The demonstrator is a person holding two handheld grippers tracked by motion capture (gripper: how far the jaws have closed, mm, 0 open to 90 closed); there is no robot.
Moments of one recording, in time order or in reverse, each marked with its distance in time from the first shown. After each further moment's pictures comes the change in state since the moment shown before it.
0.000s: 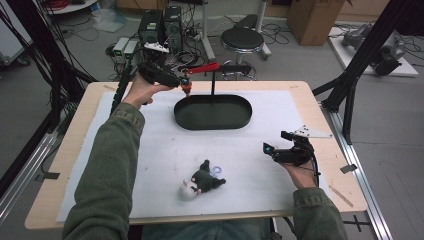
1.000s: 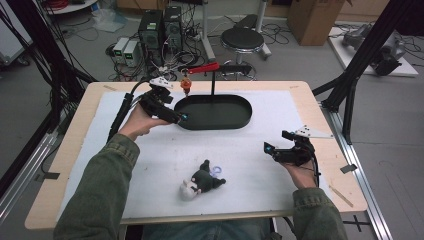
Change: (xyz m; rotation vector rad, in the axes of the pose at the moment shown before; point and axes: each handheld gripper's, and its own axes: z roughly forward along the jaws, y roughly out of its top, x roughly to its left) left arm -0.050 -0.064 -0.004 0.152 -0.045 0.064; right arm 0.000 0.000 -0.002 -0.006 -0.012 0.001
